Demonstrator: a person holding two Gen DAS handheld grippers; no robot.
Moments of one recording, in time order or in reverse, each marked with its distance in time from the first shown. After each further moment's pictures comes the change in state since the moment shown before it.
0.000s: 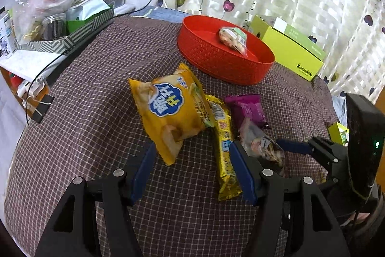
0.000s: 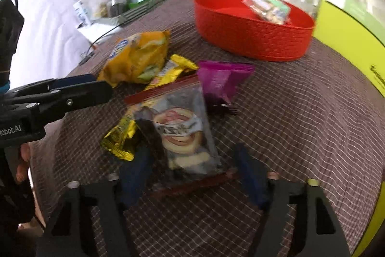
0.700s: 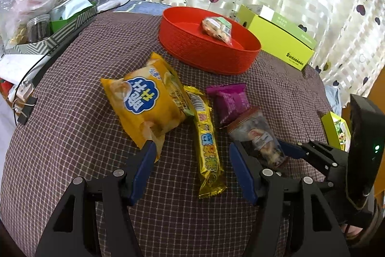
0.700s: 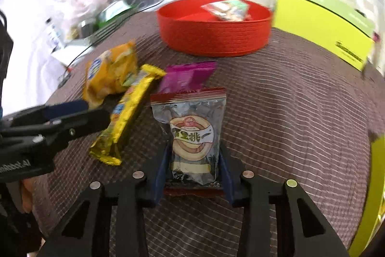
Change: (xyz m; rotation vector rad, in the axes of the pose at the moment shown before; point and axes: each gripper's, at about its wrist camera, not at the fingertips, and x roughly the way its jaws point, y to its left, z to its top) left arm 0.011 -0.019 -0.002 0.050 0.048 -0.042; right arm -0.020 -0.011 -0.016 0.167 -0.068 -0.145
